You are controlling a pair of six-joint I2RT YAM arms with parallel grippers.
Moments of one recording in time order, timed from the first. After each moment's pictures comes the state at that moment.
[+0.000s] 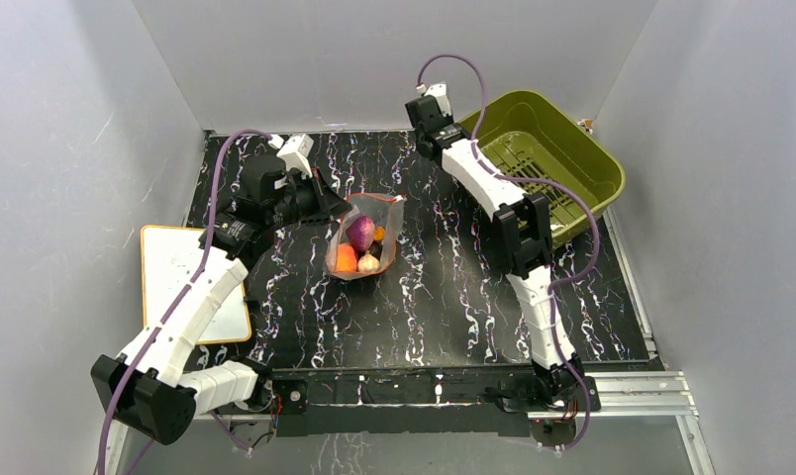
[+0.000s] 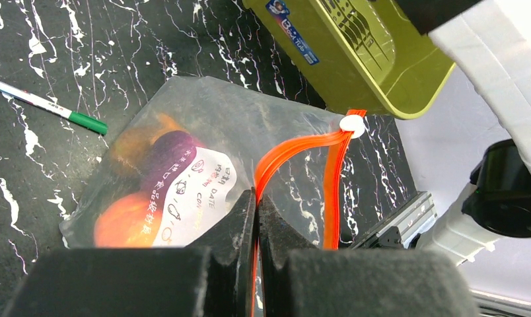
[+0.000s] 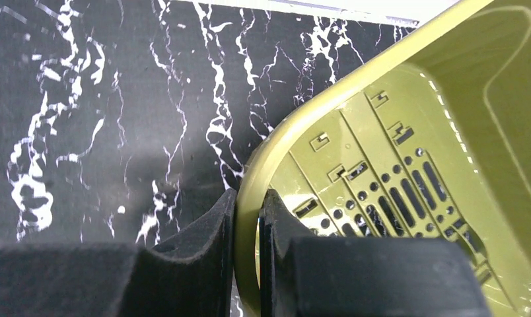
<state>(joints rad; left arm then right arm) -0.40 1.15 1.15 -0.48 0.29 -0.52 0.48 2.34 2.22 -0.58 0.68 0.04</state>
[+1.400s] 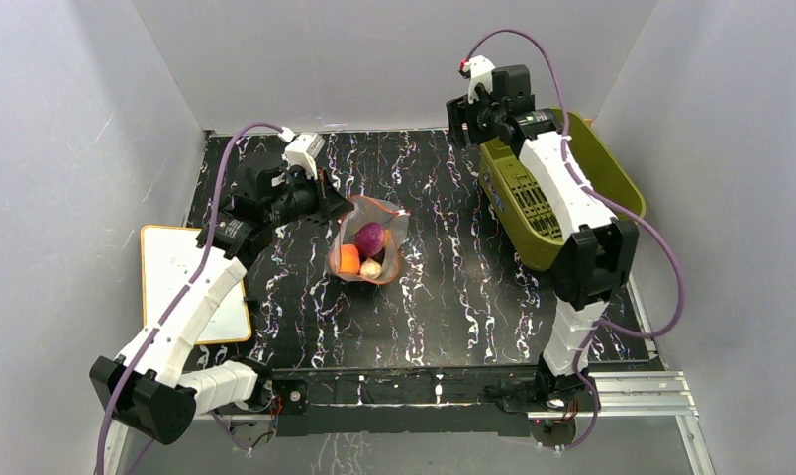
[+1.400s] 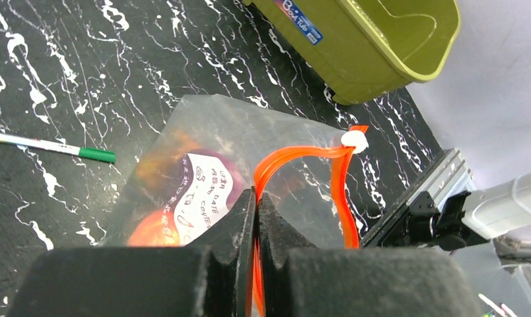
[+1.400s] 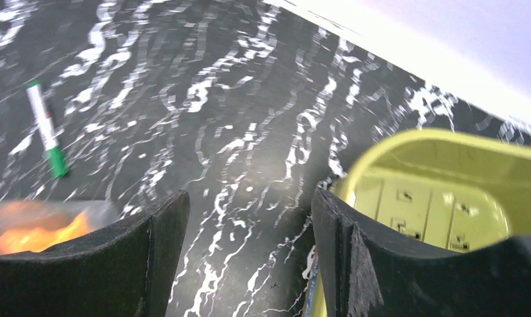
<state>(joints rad) -0.40 1.16 1.18 -0.48 0.39 -0.34 0.25 1.93 1.95 -0.61 -0.16 -0.12</state>
